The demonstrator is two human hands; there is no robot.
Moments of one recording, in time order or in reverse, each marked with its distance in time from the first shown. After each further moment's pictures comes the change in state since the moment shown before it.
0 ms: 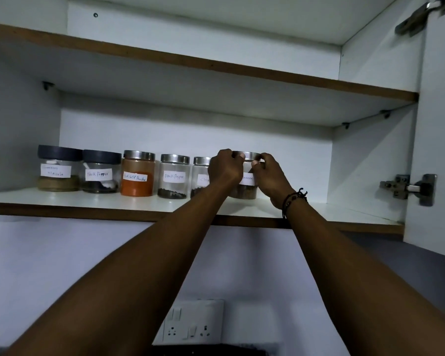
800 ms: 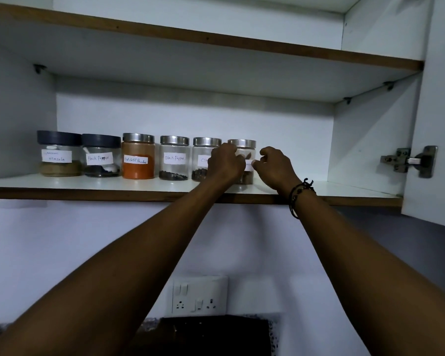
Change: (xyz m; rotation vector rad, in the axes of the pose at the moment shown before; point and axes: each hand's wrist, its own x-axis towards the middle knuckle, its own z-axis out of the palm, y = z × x) left_hand -0.044 -0.010 -0.017 0.109 -0.144 0.119; right_hand -0.025 0.011 -0.006 -0.392 -0.010 -0.007
